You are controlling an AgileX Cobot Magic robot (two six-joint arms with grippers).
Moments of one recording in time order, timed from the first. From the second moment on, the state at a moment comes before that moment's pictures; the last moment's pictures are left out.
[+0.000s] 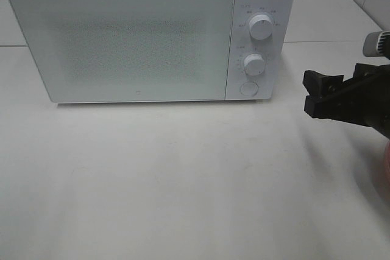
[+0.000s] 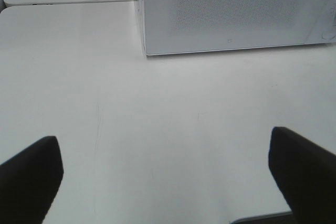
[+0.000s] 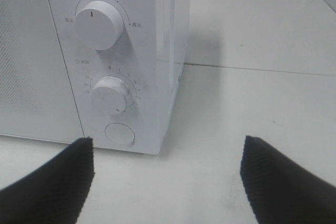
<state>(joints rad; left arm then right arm) 0.08 0.00 -0.52 -0.24 1.08 0.17 0.40 1.36 -0.22 0.39 -0.91 -0.19</state>
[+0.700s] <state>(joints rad) 0.08 0.00 -0.52 -0.24 1.08 0.17 0.78 1.62 -0.23 0.84 -1.20 -0.25</state>
